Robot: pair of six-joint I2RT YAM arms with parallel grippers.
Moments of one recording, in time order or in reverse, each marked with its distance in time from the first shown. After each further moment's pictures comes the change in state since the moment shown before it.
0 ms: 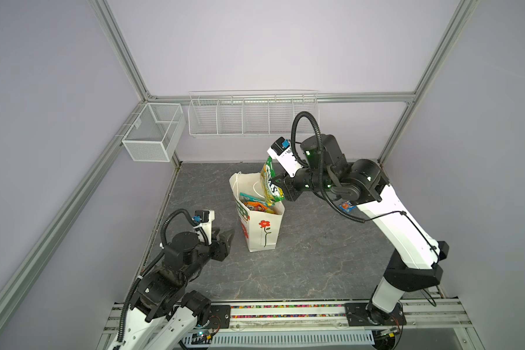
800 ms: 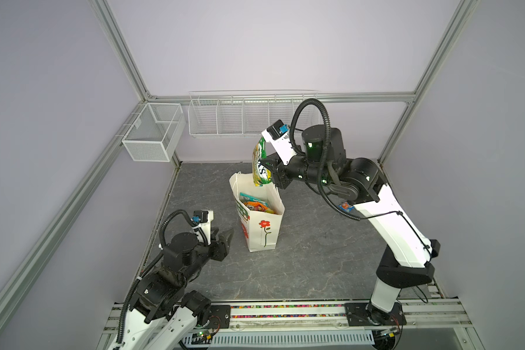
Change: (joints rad) left arm 0.000 -0.009 0.000 0.000 -0.016 0.001; right arm 0.032 0.068 0.125 0.182 0.051 -0.041
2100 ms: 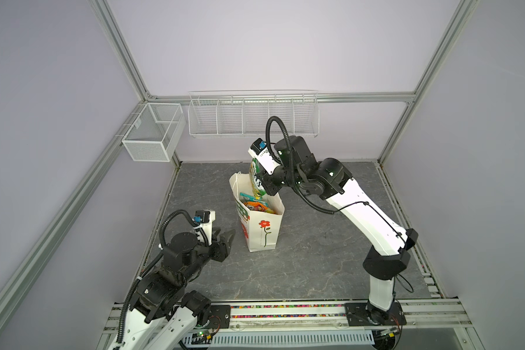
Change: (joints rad) left arm 0.001 0.004 -0.001 0.008 0.038 0.018; right arm -0.029 0.102 -0.082 -0.070 0.020 -0.033
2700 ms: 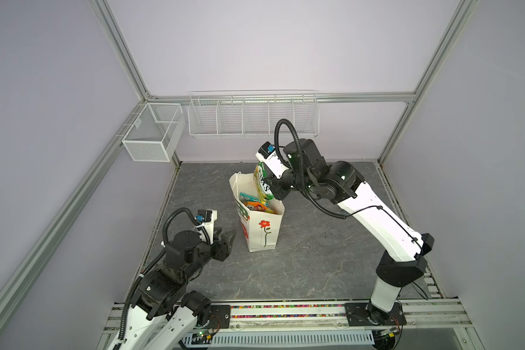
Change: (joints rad) left arm 0.000 0.019 0.000 0.000 0.007 0.001; right arm -0.003 -0.116 -0.133 0.002 -0.013 0.008
